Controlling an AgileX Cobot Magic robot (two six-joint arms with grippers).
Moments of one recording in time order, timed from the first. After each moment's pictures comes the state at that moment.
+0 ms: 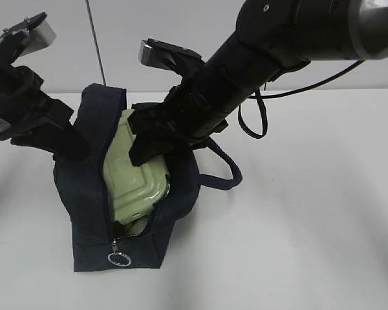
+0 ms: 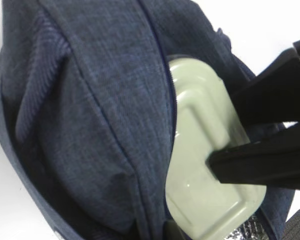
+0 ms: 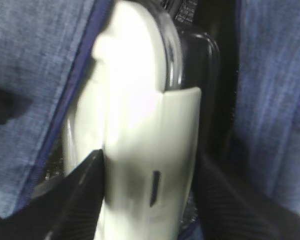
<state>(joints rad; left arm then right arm) -0.22 1.50 -1.10 -0.57 0.97 0.48 0.53 1.93 -1.51 0.70 0.83 -0.43</state>
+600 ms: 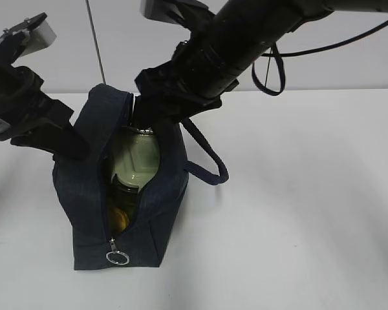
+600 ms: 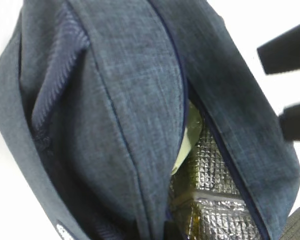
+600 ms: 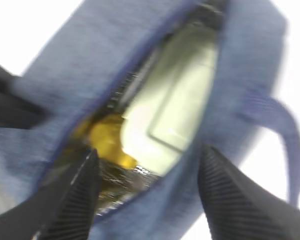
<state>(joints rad) -0.22 1.50 -1.10 -0.57 0.97 0.48 0.50 1.86 -1.60 0.56 0.89 -0.39</state>
